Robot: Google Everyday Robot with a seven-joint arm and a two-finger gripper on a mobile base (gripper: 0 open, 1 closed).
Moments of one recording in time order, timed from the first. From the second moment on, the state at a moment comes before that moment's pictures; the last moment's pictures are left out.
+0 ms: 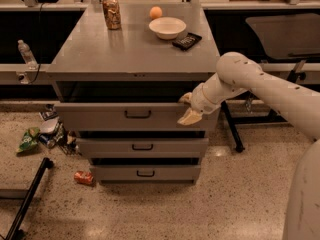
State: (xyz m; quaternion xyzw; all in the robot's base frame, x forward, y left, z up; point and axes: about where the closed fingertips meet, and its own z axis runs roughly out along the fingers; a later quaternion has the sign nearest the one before) arm 0.661 -0.097 0.669 -0.69 0.67 0.13 0.25
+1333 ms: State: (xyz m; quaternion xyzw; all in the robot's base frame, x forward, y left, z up) arm 0.631 -0.094 0.679 -0.68 0.68 0.15 0.23
